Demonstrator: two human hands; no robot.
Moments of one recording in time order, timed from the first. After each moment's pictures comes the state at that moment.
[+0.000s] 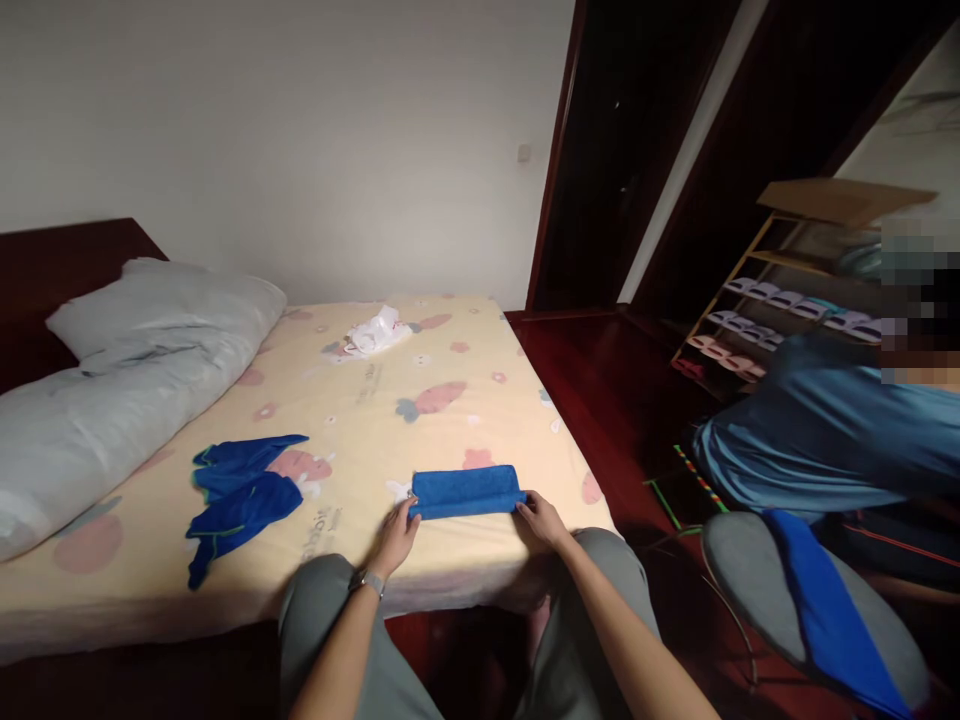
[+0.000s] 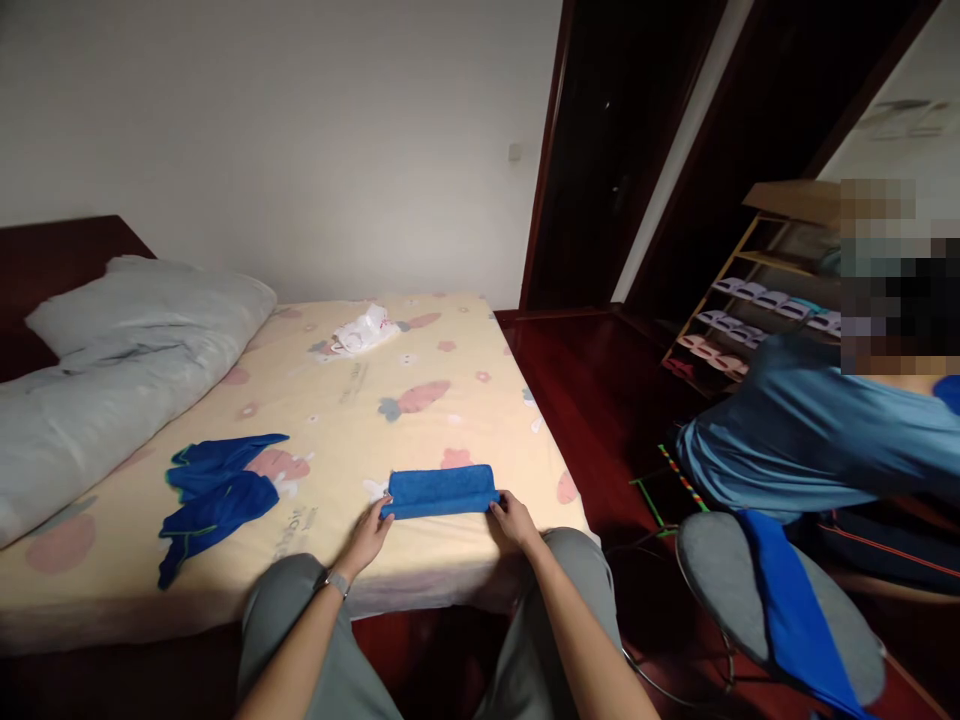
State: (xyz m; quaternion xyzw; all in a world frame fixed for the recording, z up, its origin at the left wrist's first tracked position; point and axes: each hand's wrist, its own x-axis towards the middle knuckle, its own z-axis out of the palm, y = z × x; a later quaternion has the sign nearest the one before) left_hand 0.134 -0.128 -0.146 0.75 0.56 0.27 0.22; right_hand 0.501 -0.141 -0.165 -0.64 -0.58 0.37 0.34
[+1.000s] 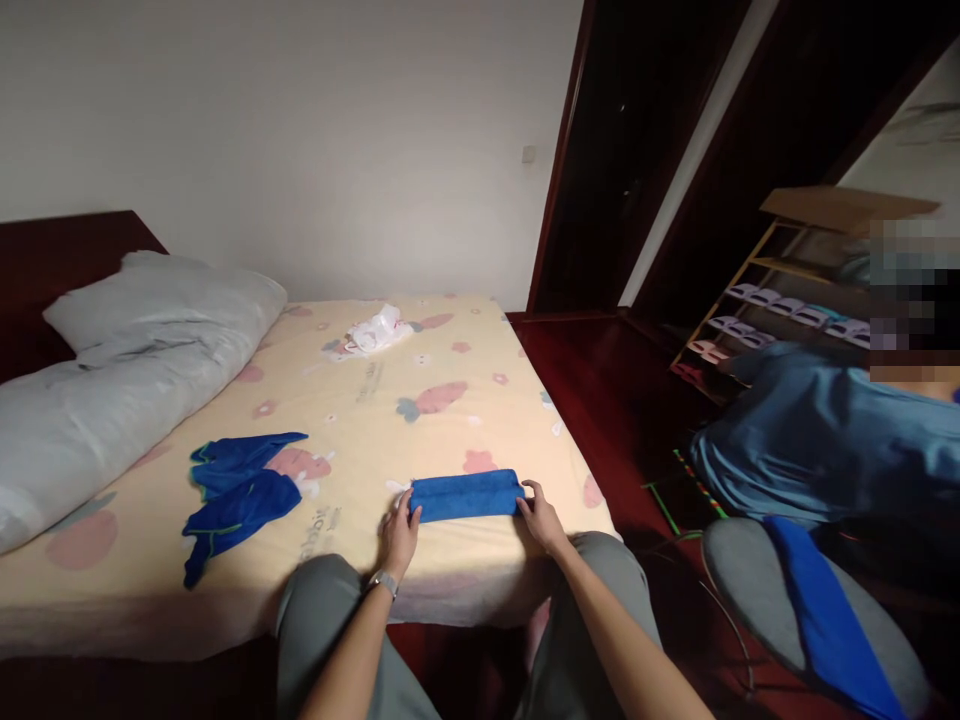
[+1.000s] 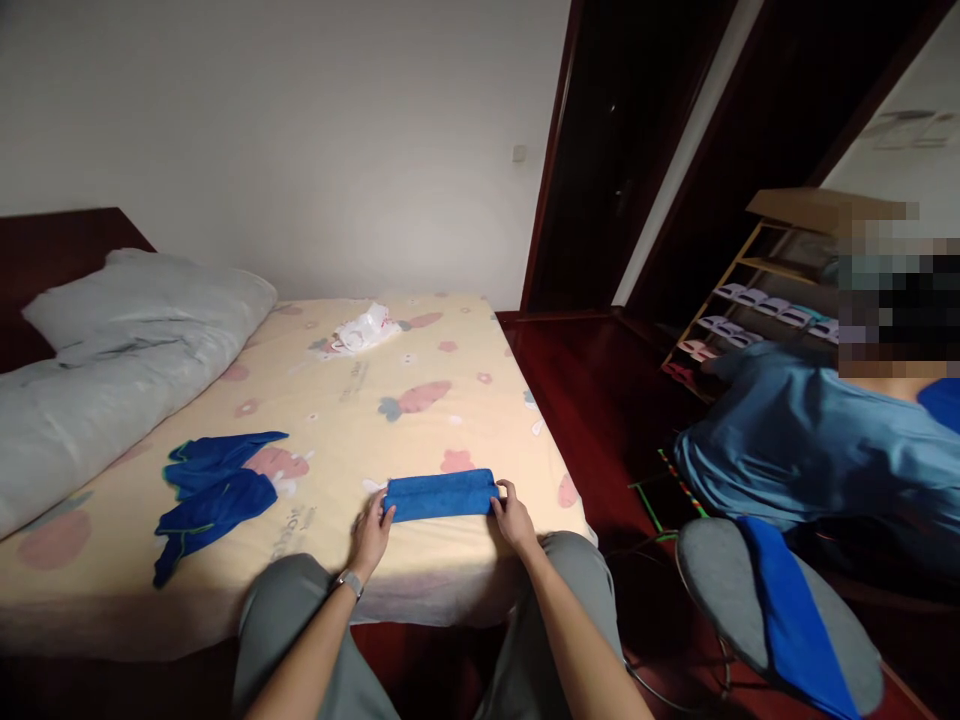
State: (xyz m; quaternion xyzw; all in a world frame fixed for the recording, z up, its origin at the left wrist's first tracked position) left_hand 0.155 -0.128 -0.154 0.69 0.64 0.32 0.12; right_hand 0.496 -0.137 -0.169 -0.67 -0.58 0.31 0.34
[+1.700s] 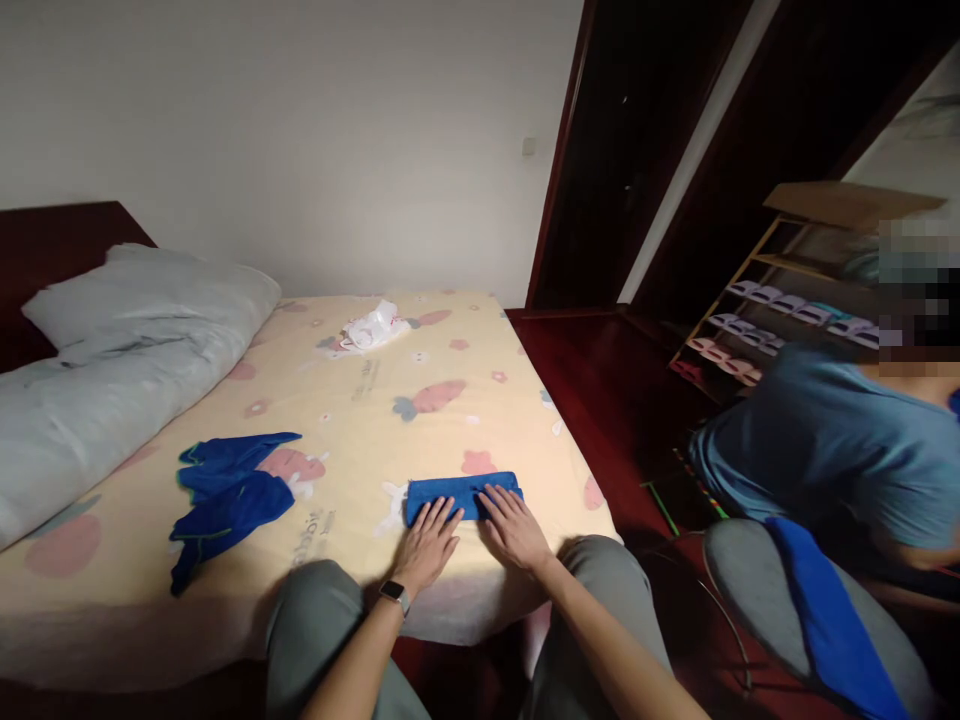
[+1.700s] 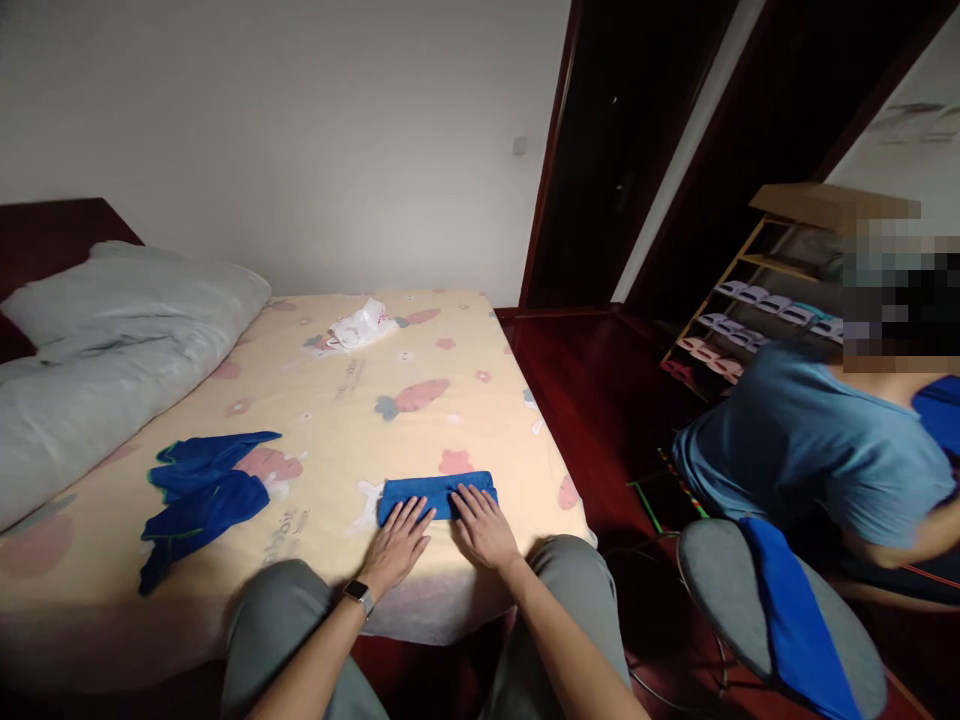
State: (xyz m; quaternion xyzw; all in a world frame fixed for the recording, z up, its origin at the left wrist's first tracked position) left_hand 0.195 -0.148 -0.134 0.89 0.41 0.18 0.06; right_hand 0.451 -0.155 -0.139 -0.52 -0.82 0.07 0.21
